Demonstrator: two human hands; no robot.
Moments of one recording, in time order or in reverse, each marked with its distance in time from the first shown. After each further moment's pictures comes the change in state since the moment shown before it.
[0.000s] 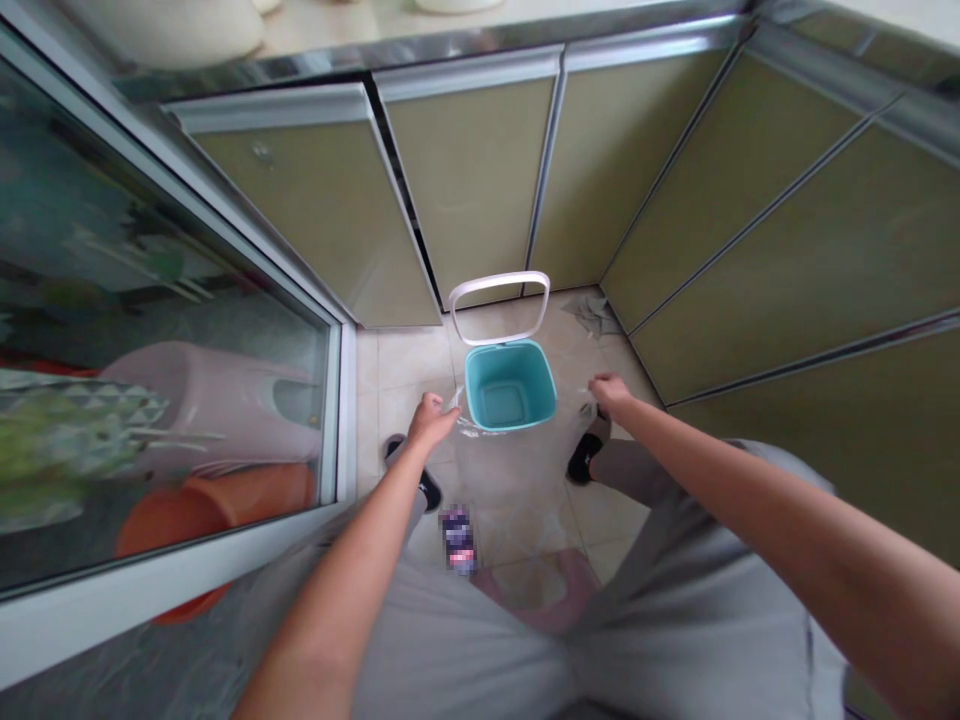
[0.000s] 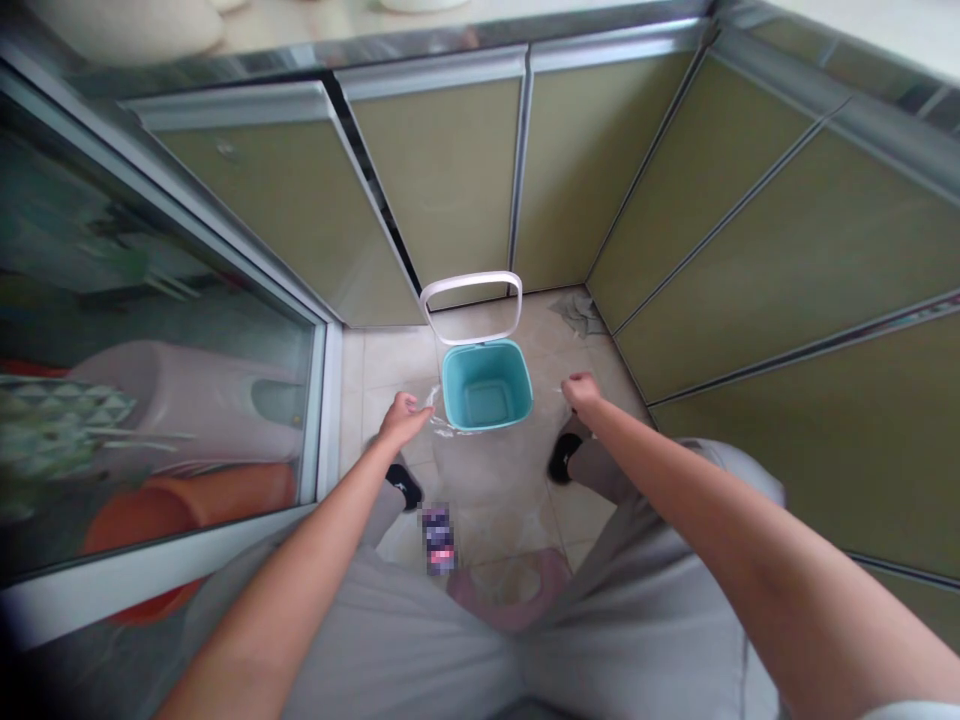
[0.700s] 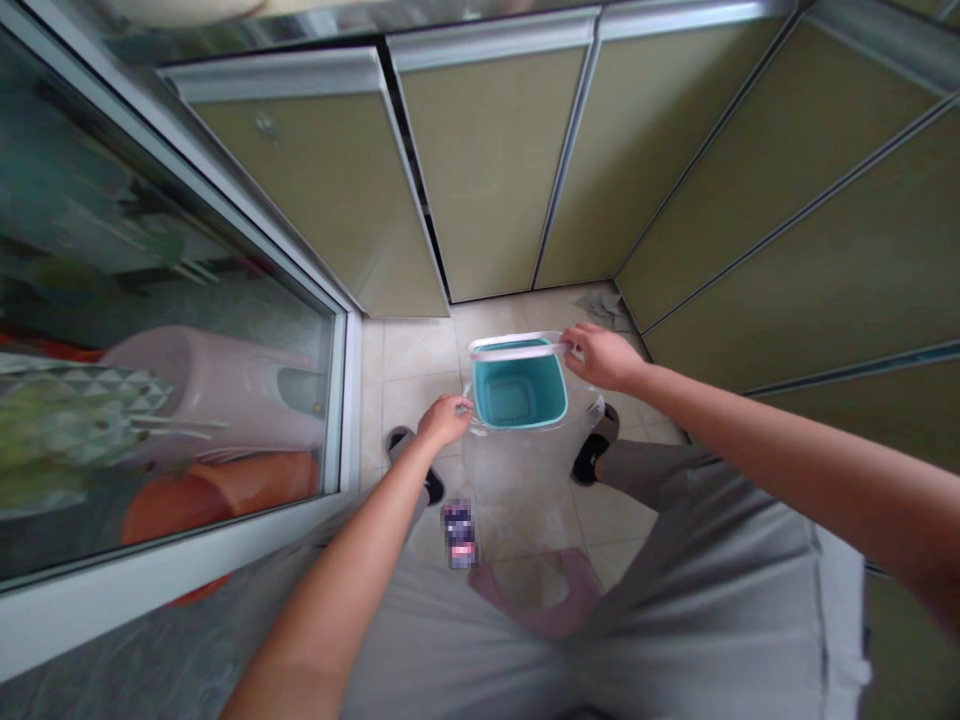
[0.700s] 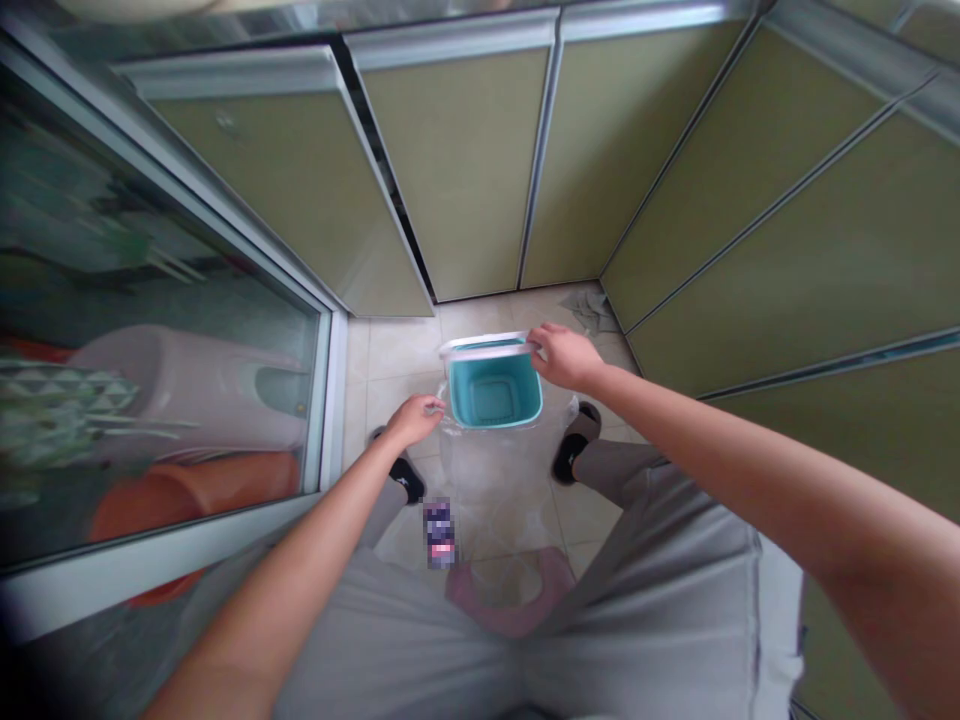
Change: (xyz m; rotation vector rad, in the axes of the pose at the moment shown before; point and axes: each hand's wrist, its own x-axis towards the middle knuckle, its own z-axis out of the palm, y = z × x) left_hand -0.011 0.013 -0.007 0.186 -0.164 0.318; right_hand -0.037 -0.141 -0.010 -0.854 -0.166 -0.820
